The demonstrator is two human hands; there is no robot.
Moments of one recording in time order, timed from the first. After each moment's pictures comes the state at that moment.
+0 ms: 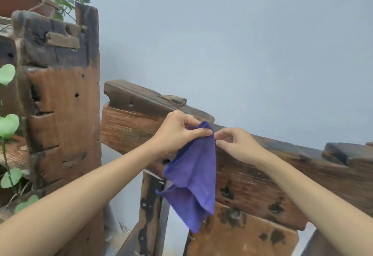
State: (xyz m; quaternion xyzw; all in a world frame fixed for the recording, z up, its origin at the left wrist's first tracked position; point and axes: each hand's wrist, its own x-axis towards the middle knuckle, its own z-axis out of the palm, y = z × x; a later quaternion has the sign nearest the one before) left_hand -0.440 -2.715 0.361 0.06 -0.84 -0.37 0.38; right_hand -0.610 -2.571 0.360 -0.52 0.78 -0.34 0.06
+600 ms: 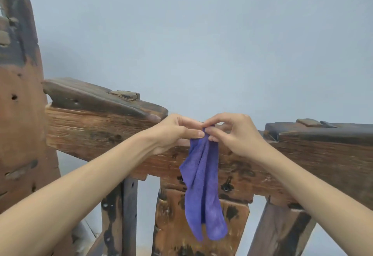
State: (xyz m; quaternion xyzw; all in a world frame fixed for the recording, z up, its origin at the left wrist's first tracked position) left_hand -0.521 -2.624 0.368 0.00 -0.75 -0.65 0.12; right_hand -0.637 -2.442 0.386 -0.56 0.71 -0.43 -0.07
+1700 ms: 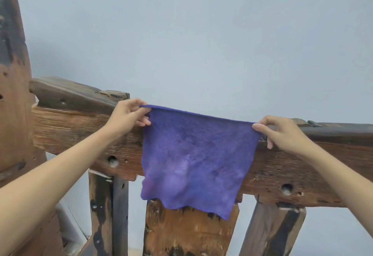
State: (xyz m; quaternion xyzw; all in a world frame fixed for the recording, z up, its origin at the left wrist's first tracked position) left_hand -0.516 -2.713 0.355 0.11 -0.75 -0.51 0.41; right_hand -0.751 -2.338 0.390 -0.42 0.84 -0.32 -0.13
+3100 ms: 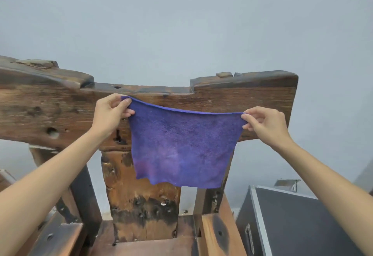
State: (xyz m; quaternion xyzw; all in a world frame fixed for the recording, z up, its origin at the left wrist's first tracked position) left_hand -0.566 -2.560 0.287 0.10 -0.72 -0.55 0.42; right_hand -0.733 -2.150 0.308 -0.29 0.82 -0.46 -0.18
